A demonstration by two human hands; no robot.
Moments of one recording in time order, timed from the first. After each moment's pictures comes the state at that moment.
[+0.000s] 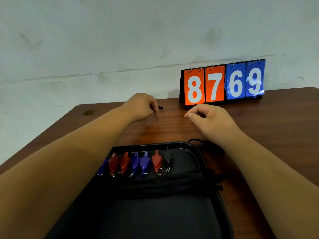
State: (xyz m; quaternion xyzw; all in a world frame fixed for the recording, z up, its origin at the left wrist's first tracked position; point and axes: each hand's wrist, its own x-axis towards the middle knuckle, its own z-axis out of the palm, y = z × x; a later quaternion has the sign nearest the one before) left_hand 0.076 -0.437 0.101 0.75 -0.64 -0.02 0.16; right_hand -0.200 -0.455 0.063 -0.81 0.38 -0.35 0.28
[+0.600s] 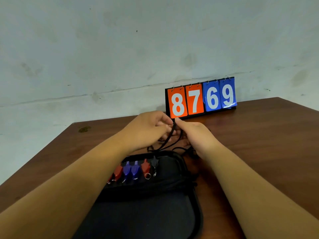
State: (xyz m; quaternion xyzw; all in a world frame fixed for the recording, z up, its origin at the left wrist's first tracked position) left_hand -0.053 -0.325 0.148 0.66 -0.66 -0.18 0.30; right_hand -0.216 -0.421 0.079 -0.62 0.42 -0.34 0.57
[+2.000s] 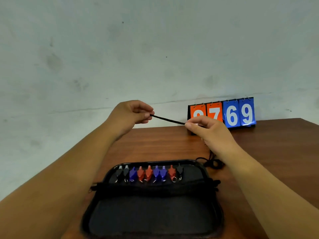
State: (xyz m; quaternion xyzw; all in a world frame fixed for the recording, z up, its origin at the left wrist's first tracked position) left_hand 0.057 -0.255 0.210 0.61 -0.56 -0.18 0.53; right_hand -0.215 -0.360 0.145 -0.74 0.29 -0.45 0.41
